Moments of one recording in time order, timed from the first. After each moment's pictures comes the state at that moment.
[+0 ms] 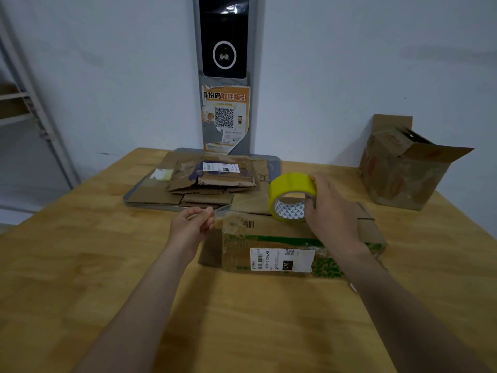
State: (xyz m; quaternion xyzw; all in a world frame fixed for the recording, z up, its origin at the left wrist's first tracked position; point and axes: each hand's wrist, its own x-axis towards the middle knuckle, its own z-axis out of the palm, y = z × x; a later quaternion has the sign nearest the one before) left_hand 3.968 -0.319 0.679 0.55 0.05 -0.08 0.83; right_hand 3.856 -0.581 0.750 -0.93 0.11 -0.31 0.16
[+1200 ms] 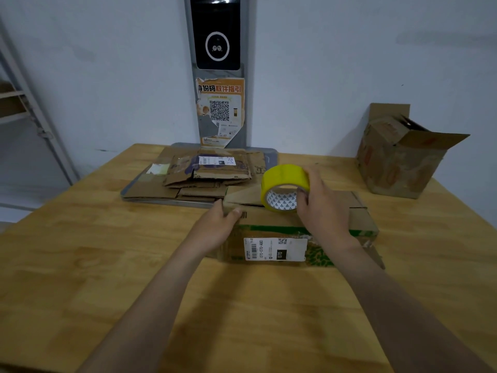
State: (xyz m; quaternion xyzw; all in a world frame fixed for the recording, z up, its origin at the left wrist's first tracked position) left_hand 3.924 -0.359 0.709 0.88 -0.16 -0.08 0.44; right_hand 3.856 -0.585 0.734 -0.93 0.11 -0.32 0.16
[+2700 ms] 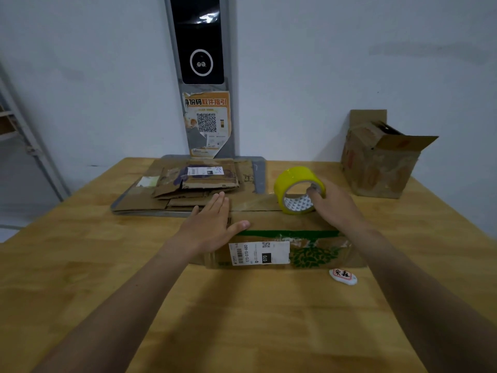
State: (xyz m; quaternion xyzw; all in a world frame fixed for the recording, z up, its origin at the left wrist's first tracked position) left_hand 3.931 -0.373 0.729 0.95 -0.29 -0.04 0.05; right_hand 3.847 -0.665 0.748 -0.92 0.09 -0.23 0.32
